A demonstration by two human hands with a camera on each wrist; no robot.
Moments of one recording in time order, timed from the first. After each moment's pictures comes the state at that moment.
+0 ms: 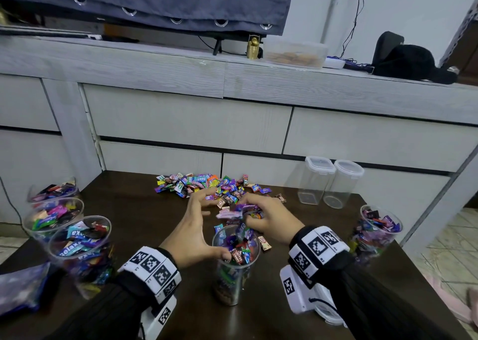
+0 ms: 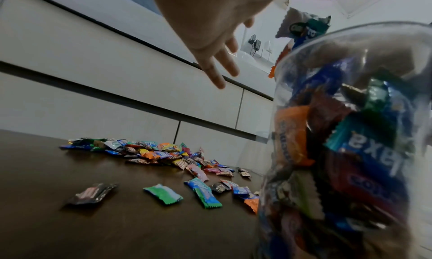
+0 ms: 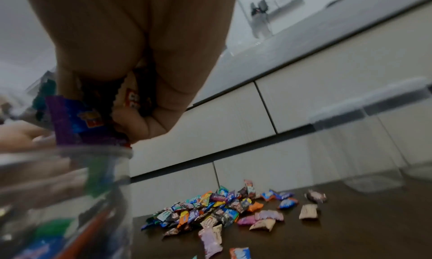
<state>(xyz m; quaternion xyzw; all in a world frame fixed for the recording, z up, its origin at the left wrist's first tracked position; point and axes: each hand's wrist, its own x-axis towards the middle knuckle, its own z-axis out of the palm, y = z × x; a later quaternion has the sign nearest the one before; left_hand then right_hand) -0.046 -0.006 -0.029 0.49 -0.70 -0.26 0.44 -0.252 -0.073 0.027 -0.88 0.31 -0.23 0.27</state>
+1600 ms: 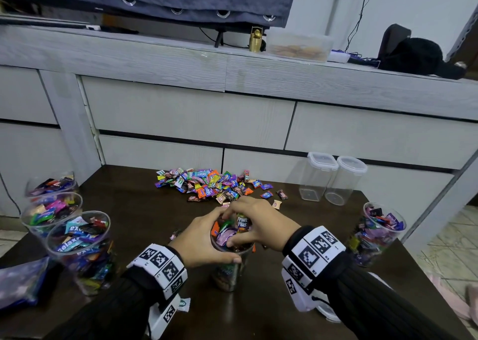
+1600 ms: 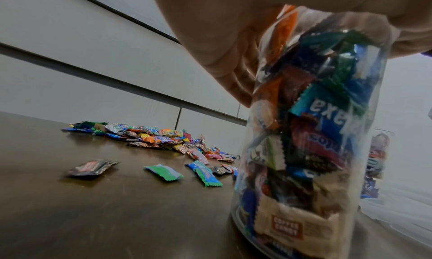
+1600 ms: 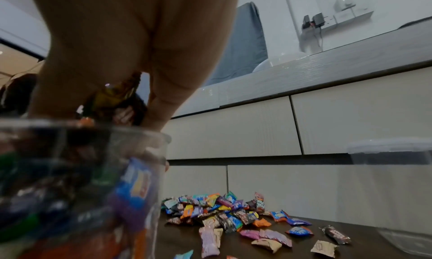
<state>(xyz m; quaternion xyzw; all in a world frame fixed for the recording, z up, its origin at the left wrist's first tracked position) -0.055 -0.016 -0.045 0.51 -0.71 -0.32 0.37 -0.237 -0.067 0.023 -0.94 0.25 -0.15 0.19</state>
